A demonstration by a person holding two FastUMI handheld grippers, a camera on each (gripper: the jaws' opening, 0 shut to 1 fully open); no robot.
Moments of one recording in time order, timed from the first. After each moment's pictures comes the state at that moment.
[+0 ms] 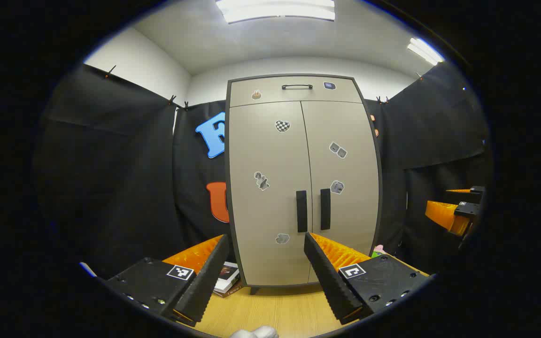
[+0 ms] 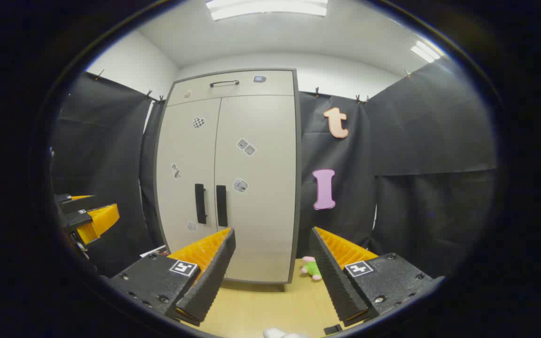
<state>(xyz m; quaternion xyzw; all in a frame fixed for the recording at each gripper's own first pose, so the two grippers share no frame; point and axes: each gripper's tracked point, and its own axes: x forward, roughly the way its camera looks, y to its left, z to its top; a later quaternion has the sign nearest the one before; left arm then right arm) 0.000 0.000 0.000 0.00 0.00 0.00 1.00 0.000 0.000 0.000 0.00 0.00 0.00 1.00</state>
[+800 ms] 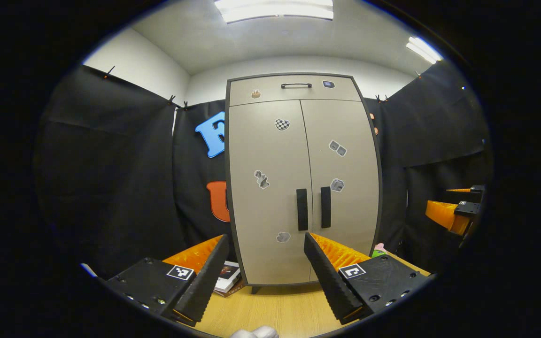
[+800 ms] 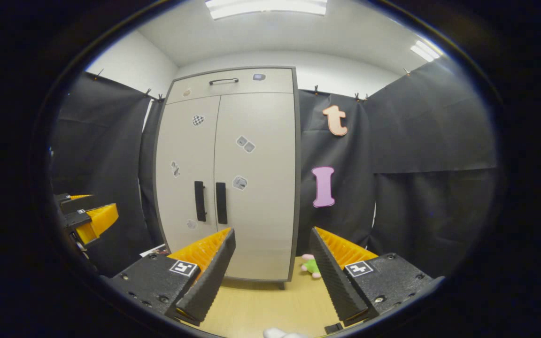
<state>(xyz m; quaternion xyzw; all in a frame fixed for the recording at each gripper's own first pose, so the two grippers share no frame) -0.003 0.002 -0.003 0.01 0.00 0.00 1.00 -0.002 0.001 -0.006 0.00 0.01 0.00 1.00</state>
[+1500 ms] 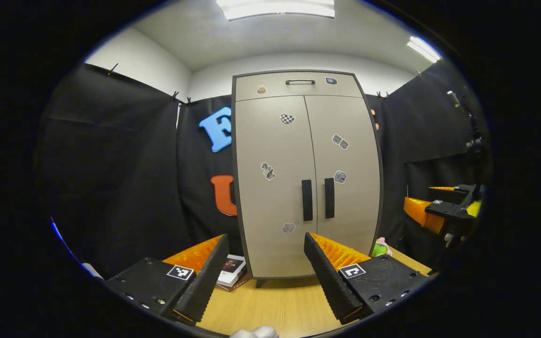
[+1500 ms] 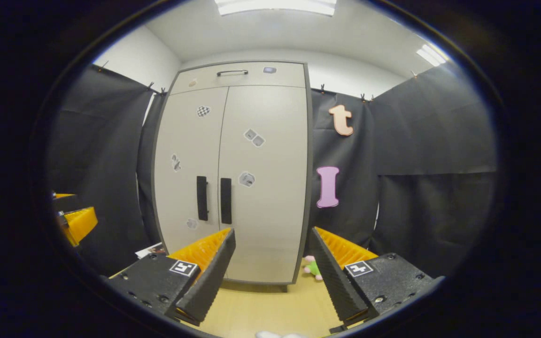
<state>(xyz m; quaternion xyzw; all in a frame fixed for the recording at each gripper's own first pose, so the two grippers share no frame) -0.027 0.021 -0.020 0.00 0.02 0.00 1.00 0.044 0.038 -0.016 -0.01 0.01 -0.01 1.00</state>
